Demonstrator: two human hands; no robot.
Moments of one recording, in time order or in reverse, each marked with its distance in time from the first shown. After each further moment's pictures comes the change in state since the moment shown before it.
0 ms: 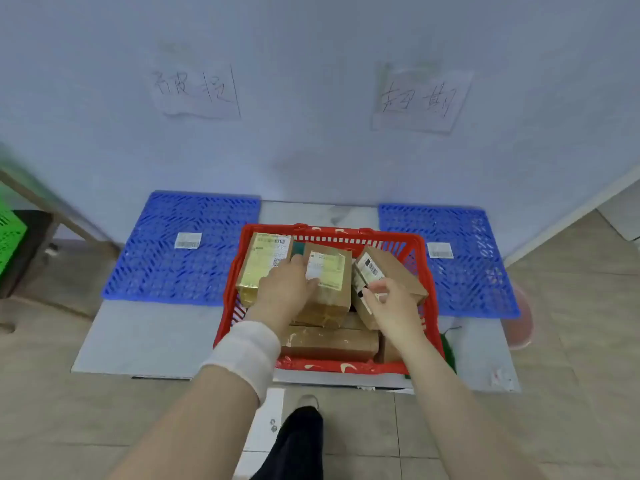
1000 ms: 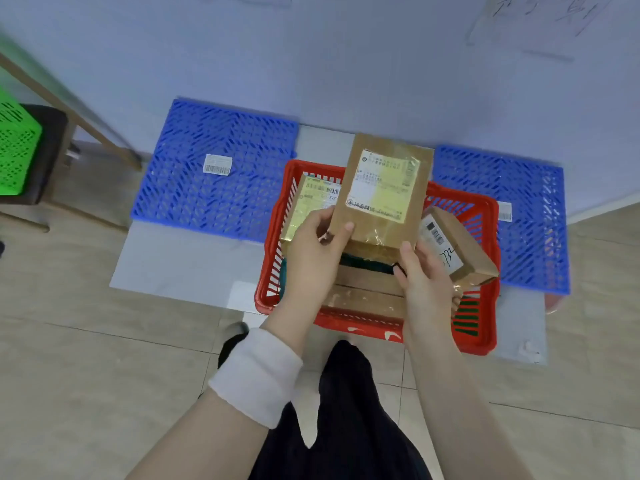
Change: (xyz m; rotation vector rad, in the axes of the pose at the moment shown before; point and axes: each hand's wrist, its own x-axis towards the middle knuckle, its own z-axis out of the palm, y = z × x) left_hand -0.009 -0.034 -0.020 -0.904 0.235 -0.172; right_hand -0.016 -0.064 0.056 0.693 0.114 0.241
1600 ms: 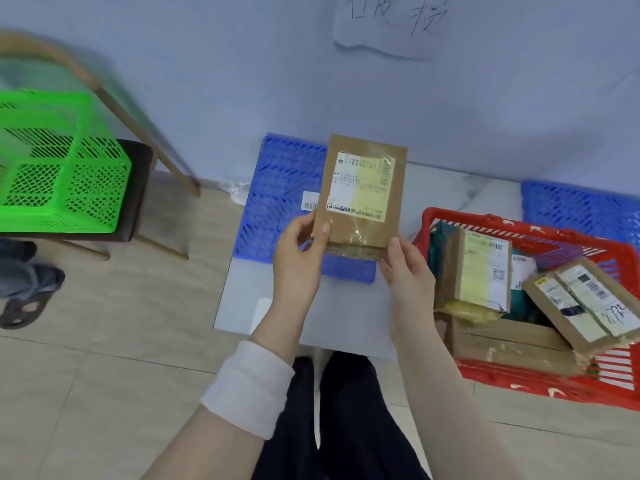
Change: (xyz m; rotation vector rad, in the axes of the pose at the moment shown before) left_hand 0.126 -0.050 -0.289 -0.193 0.084 -0.027; right_hand -0.063 0.003 0.320 0.090 -0.019 0.012
